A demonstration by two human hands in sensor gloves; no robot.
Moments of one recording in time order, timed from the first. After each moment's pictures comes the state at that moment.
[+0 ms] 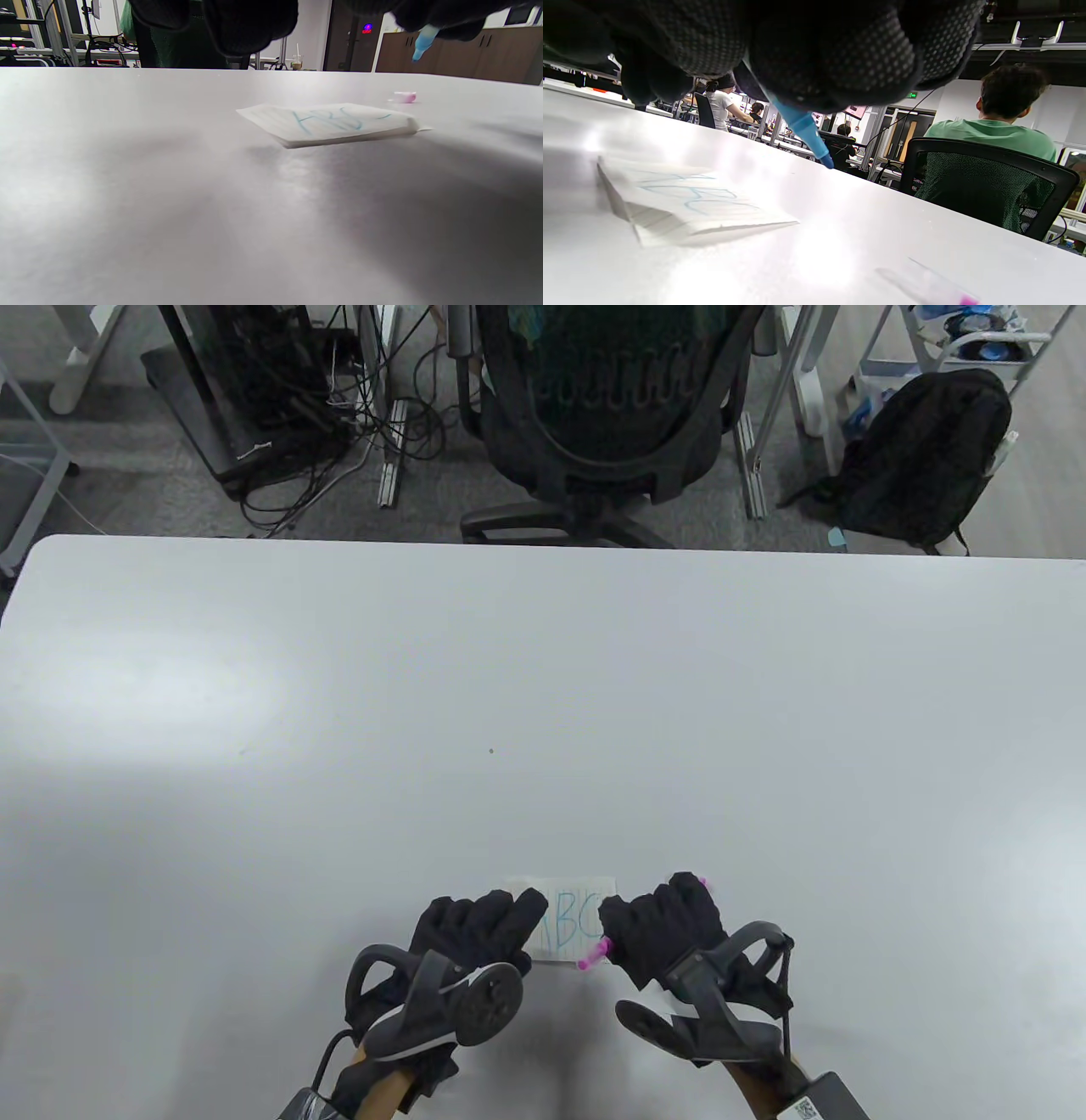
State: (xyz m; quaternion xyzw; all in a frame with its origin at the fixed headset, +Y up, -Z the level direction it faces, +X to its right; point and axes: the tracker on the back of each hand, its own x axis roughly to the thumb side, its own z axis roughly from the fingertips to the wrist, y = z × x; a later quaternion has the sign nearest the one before) left_hand -0.105 -0.700 -0.108 -0.07 -0.23 0.02 0.97; right_hand 0.102 -0.695 -0.118 -0.32 0.14 -0.93 0.08
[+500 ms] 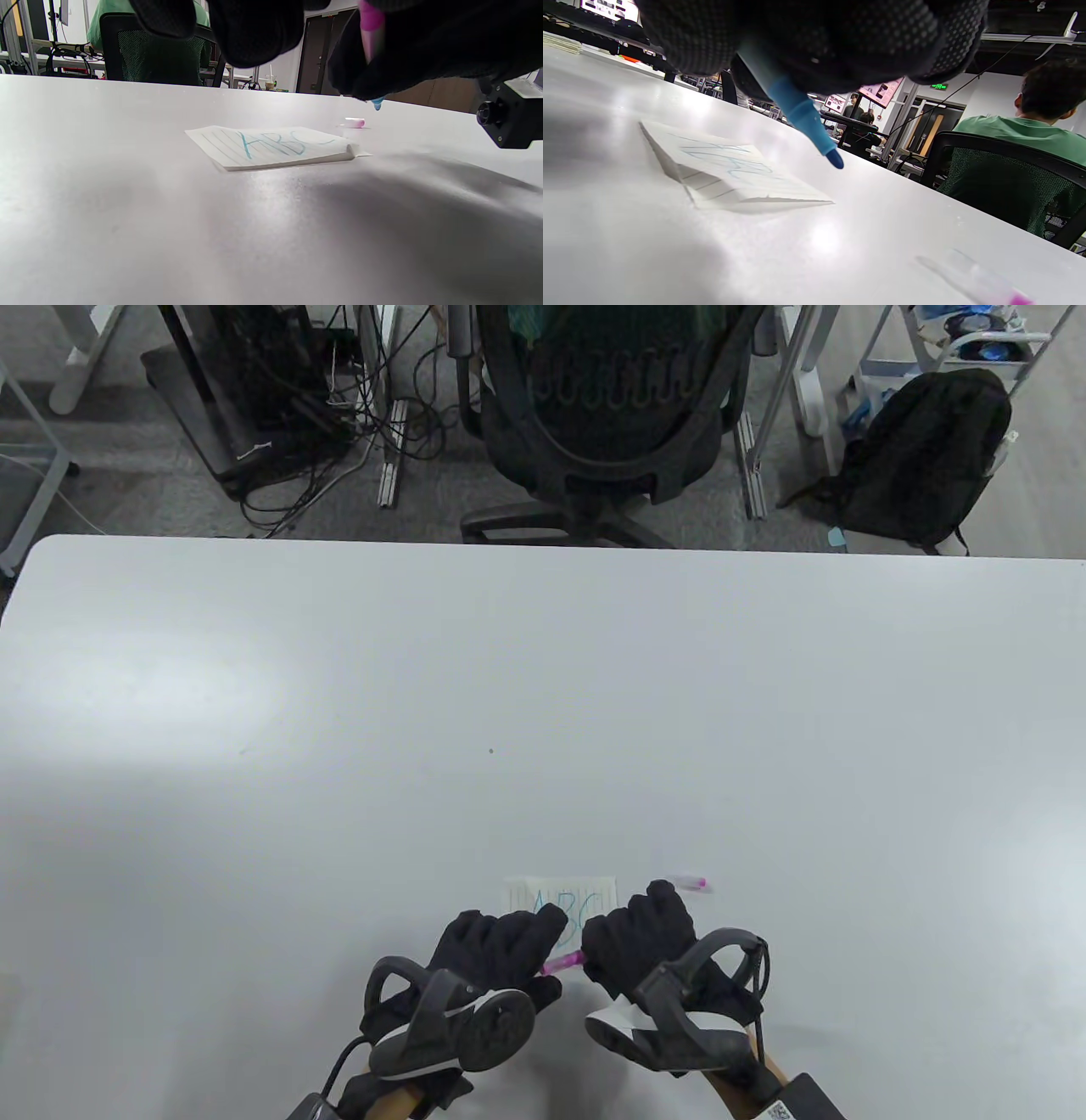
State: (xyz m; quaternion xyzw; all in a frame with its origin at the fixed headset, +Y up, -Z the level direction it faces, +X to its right) left_hand -0.093 -0.693 -0.095 -0.04 -0.27 0.04 0.96; right_hand 0.080 -0.707 -0.111 -0.36 0.12 -0.92 0.12
